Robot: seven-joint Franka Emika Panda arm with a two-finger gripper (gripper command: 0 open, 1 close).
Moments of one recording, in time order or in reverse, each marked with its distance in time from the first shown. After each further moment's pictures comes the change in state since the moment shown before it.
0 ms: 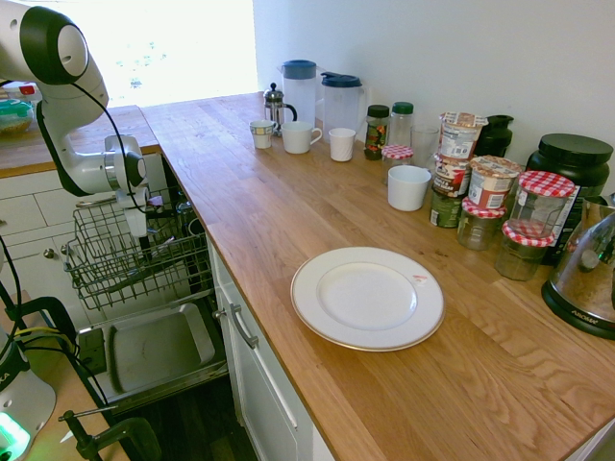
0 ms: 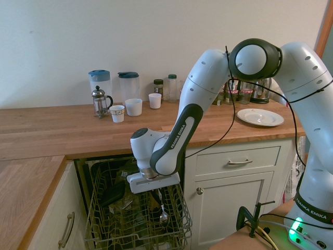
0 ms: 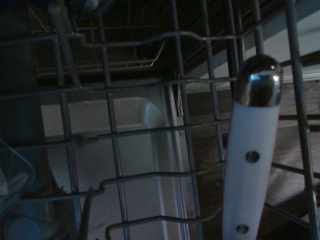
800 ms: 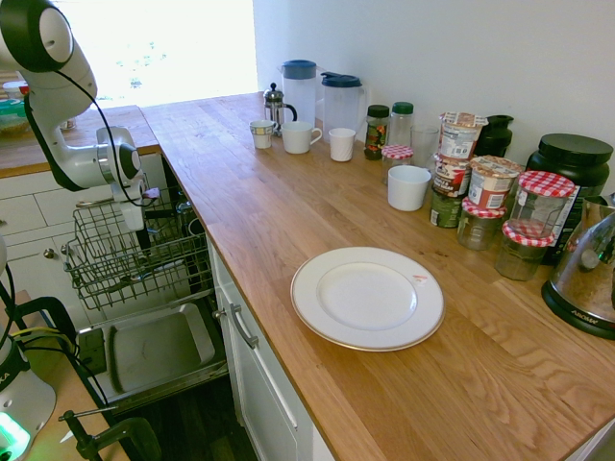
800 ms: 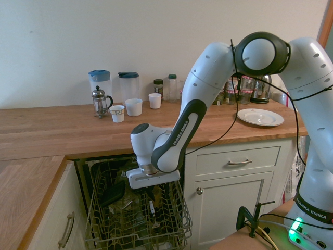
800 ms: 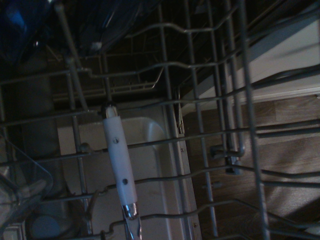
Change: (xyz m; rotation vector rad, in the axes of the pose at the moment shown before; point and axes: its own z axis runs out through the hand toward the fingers) arm 0.004 0.024 -0.058 0.078 0.034 0.043
